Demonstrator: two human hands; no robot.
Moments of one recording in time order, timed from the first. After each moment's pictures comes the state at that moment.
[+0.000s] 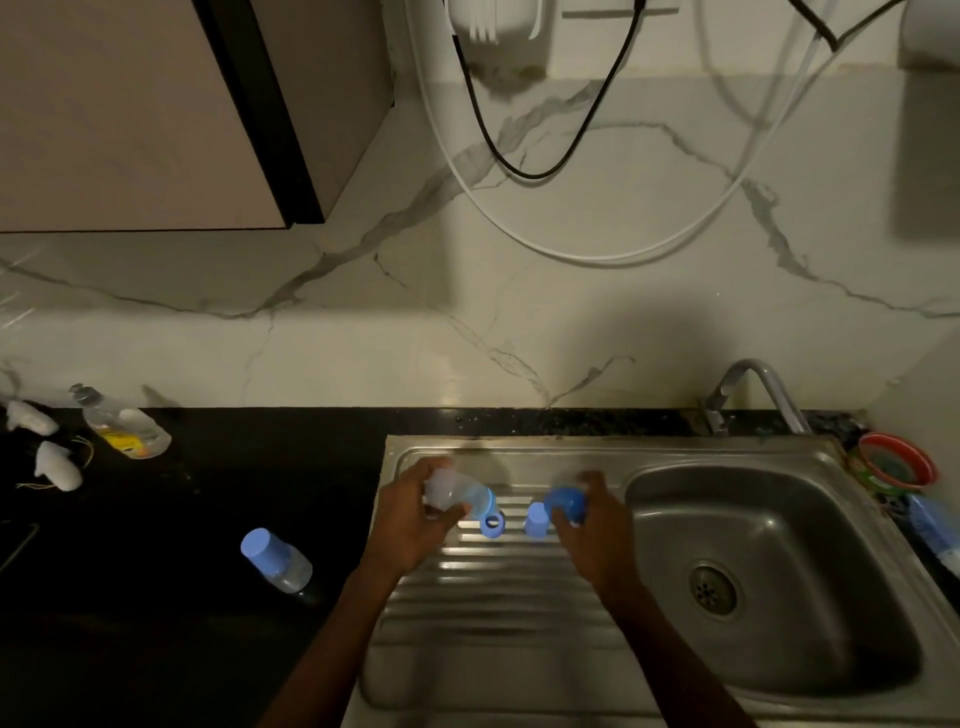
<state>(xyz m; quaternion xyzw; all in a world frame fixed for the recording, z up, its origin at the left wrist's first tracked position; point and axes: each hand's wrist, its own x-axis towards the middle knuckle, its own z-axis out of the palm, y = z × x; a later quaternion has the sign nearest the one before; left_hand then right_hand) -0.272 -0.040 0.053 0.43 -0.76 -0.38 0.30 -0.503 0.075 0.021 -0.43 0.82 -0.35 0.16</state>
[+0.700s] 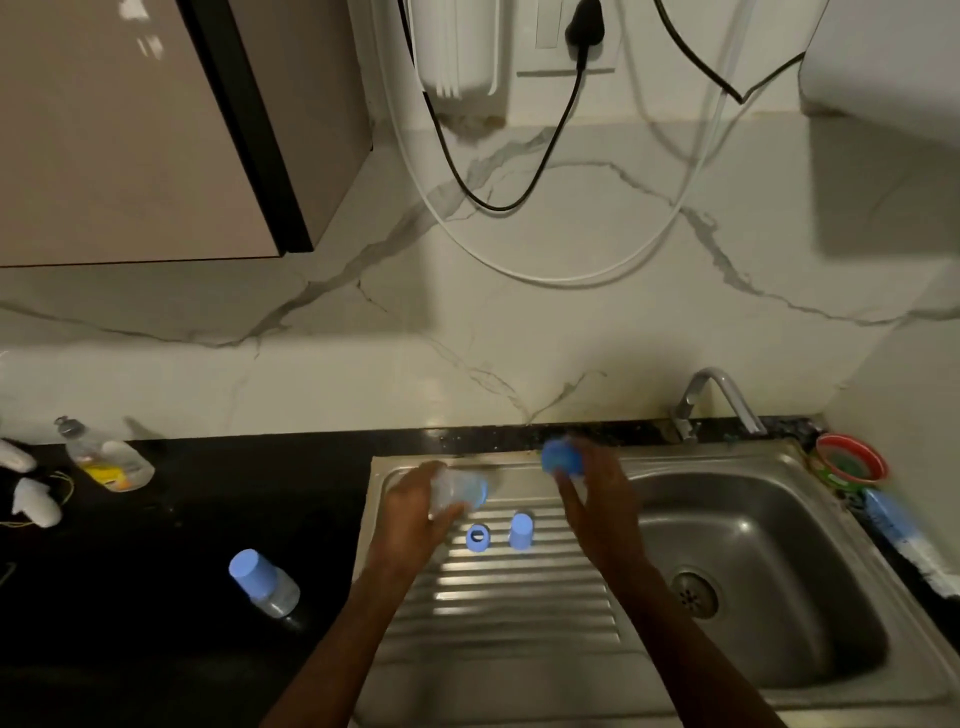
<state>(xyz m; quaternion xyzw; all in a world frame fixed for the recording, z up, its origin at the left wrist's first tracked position) -0.292 -0.023 0.067 0.46 -0.77 -0.31 0.31 -0.533 0.082 0.058 -0.53 0.74 -0.42 0.01</state>
